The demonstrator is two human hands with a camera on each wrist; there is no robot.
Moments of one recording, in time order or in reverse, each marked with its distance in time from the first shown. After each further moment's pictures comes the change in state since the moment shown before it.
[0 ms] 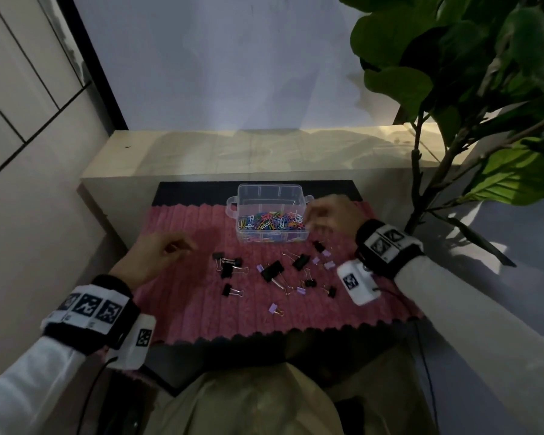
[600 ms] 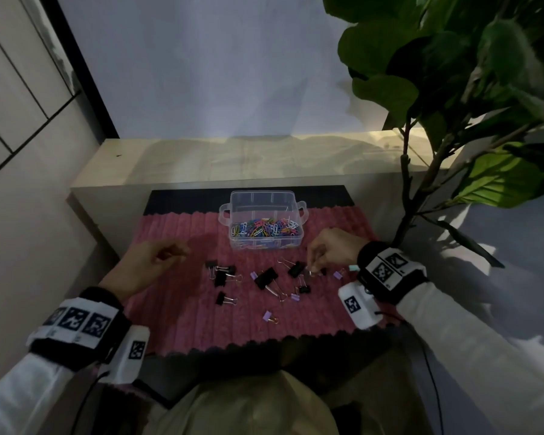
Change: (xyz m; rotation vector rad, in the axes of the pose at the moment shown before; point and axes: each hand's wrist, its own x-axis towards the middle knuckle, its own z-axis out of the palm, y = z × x) left_hand 0.001 0.001 0.002 -0.062 0.038 0.025; right_hand -0.026 0.007 0.012 -0.091 -0.315 0.168
